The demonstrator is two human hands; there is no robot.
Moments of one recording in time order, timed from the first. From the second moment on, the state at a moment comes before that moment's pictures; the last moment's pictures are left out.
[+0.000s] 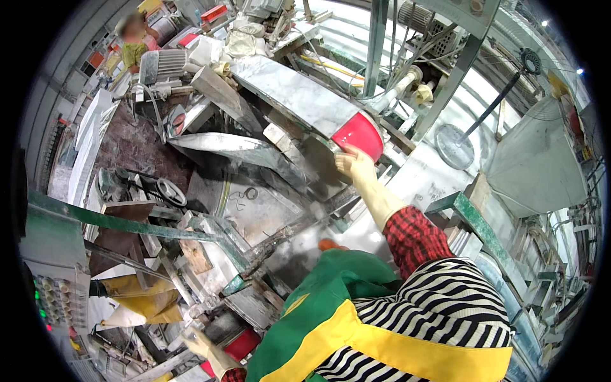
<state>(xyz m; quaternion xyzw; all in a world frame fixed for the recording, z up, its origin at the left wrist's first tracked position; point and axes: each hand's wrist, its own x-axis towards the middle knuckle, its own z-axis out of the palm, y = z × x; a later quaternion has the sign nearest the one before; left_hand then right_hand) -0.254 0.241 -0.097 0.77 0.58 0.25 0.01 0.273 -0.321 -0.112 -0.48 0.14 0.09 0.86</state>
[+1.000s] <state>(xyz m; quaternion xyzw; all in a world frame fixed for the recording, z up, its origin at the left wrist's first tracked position) -0.264 0.111 -0.061 0.72 0.66 0.19 -0.08 0.166 -0.215 -0.196 -0.52 0.04 0.48 0.71</state>
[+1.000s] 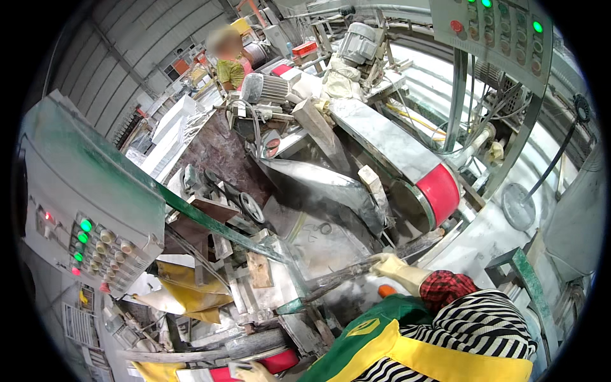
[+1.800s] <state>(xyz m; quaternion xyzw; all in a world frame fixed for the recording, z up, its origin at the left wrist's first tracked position) 0.027 -0.004 0.029 0.55 0.29 0.03 0.78 0.134 -0.169 0.048 -0.59 -0.22 0.37 0.68</state>
